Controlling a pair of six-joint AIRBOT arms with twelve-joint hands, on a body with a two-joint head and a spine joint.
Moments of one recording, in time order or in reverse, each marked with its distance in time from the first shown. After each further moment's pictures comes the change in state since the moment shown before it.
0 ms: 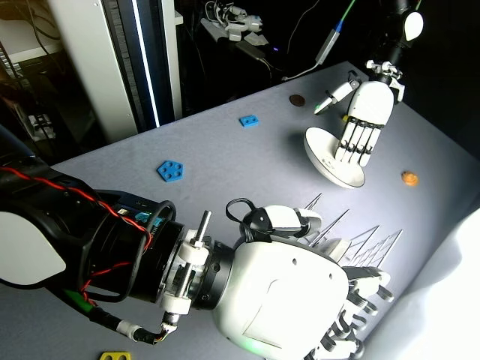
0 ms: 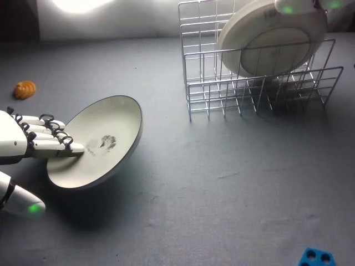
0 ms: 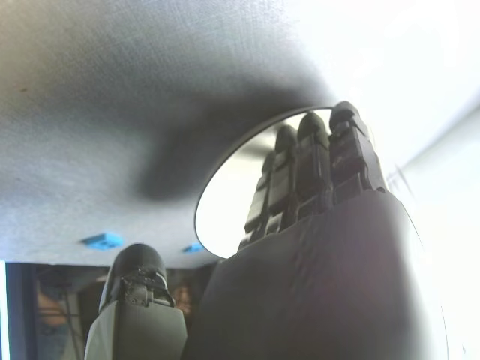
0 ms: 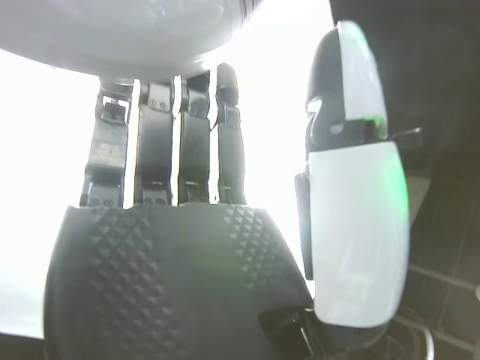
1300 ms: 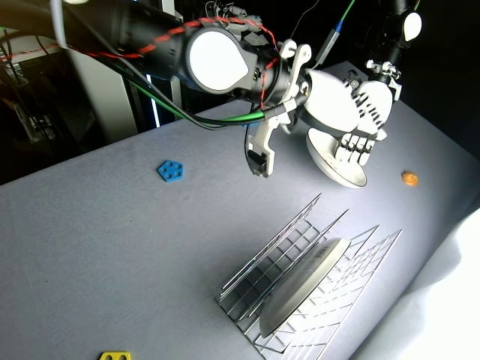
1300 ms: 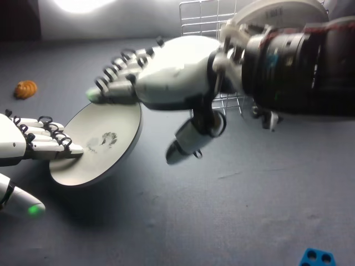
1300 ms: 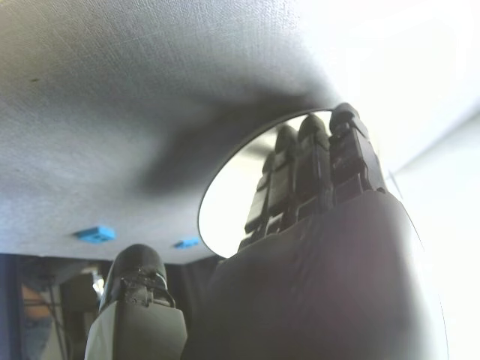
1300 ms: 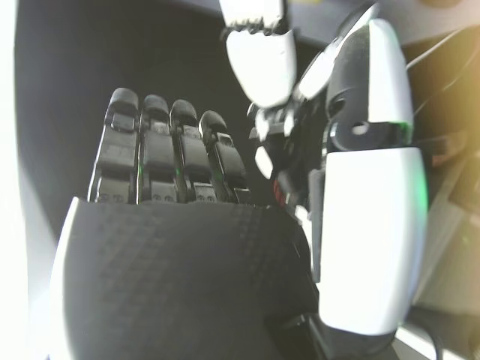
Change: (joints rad) left arm 0.021 0.000 -0.002 -0.019 -0.004 -0.010; right arm 0.084 -0.226 -0.466 -0.118 -0.436 -0.927
